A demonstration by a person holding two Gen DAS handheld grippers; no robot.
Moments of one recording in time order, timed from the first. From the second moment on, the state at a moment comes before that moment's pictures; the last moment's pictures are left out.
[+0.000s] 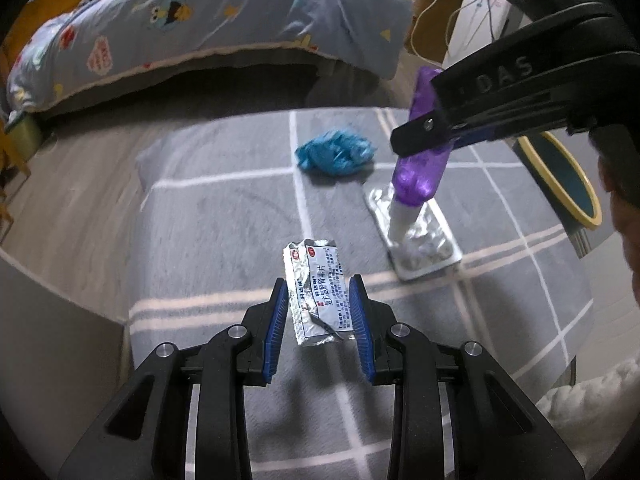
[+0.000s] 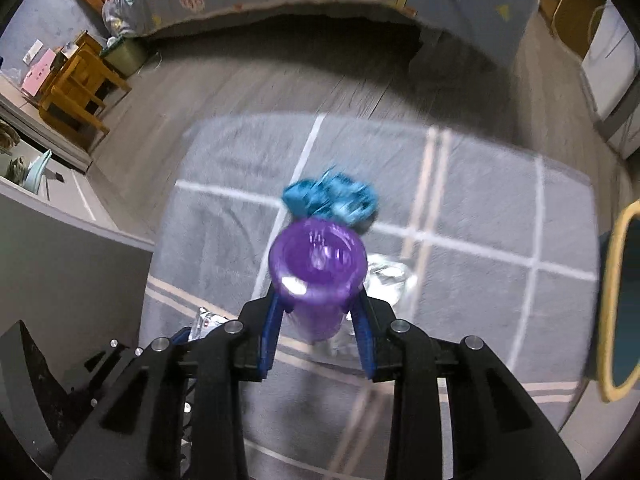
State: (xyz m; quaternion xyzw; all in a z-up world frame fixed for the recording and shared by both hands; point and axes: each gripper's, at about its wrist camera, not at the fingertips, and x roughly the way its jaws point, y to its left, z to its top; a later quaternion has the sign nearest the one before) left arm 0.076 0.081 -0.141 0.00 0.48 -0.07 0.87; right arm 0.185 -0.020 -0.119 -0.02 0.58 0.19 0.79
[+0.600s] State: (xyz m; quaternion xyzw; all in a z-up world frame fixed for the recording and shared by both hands) left arm 0.108 -0.006 -0.104 0.05 0.44 -0.11 0.89; right arm 0.199 -0.165 -0.068 0.06 0.53 0.12 0.84
